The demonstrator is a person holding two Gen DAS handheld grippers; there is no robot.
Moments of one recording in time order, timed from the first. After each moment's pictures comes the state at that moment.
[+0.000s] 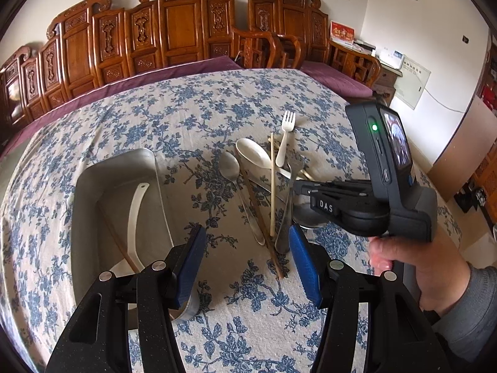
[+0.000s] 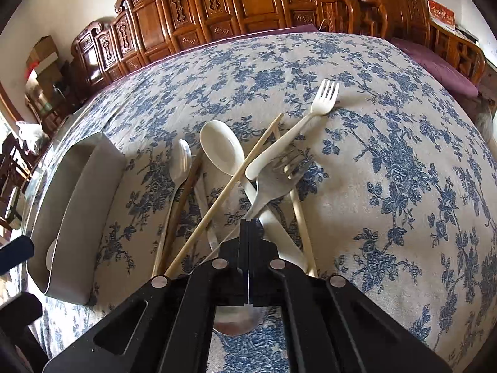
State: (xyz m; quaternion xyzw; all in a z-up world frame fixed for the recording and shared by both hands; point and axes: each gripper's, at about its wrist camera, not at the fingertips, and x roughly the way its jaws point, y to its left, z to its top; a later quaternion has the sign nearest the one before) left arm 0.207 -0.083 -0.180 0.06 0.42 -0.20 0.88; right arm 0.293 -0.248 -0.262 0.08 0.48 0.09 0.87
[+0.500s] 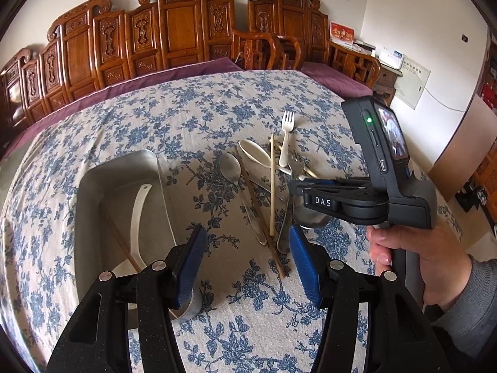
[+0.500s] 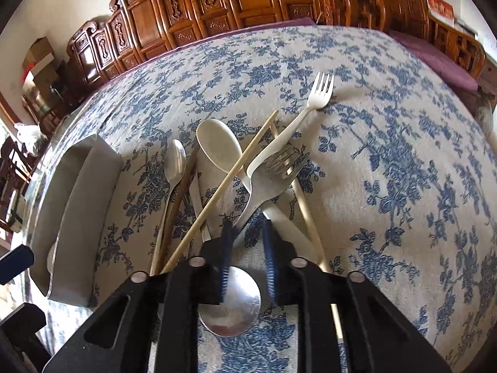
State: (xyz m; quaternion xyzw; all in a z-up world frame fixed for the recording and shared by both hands) left arm 0.204 -0.078 -0.174 0.06 0.42 -0.20 0.89; right arm 0.301 -0.251 -0.261 0.10 0.50 0.09 0.86
